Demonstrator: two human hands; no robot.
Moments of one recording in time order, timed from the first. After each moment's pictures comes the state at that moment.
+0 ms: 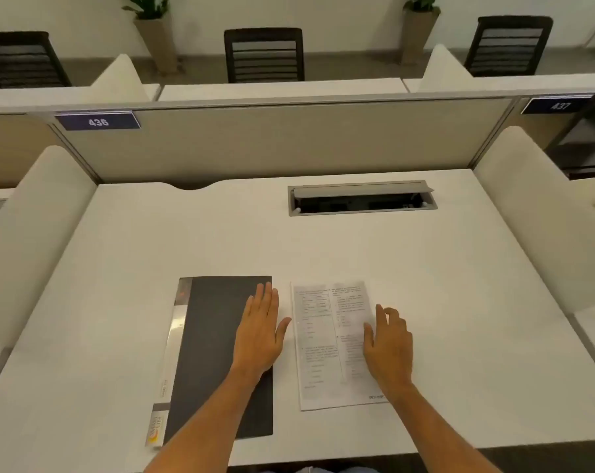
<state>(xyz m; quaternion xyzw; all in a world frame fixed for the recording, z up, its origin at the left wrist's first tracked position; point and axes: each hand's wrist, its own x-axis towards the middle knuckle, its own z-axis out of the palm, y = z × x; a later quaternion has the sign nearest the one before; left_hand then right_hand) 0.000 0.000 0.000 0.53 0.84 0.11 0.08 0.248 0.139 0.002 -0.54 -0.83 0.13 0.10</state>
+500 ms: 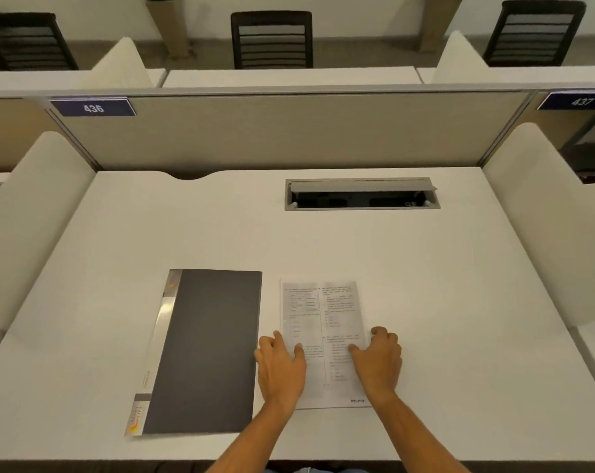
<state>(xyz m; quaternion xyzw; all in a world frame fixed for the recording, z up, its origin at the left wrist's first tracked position) 0.125 0.017 -0.003 0.20 0.92 0.24 0.23 0.256 0.144 0.004 -0.66 -0.68 0.31 0.07</state>
